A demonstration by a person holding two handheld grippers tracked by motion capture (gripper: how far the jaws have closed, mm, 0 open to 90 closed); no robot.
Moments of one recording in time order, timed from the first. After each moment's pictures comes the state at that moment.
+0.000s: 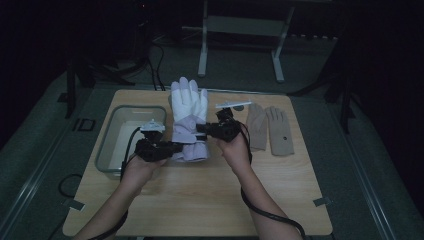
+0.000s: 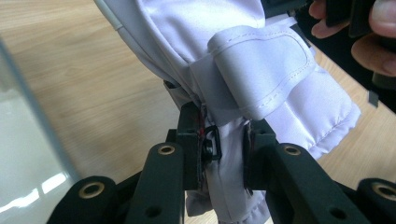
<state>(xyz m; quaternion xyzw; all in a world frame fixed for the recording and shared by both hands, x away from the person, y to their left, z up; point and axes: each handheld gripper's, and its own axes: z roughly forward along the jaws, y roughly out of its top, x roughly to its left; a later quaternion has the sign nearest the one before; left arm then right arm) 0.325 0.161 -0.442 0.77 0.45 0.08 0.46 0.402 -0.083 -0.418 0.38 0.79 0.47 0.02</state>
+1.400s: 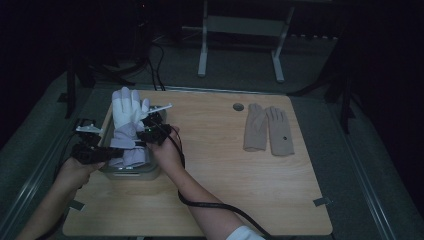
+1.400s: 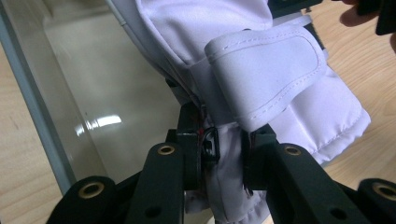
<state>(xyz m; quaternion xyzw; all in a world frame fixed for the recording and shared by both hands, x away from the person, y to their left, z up) 0.323 0.314 -0.481 0.78 0.52 0.07 0.36 0.405 0.103 -0.472 0.37 0.83 0.42 0.02</state>
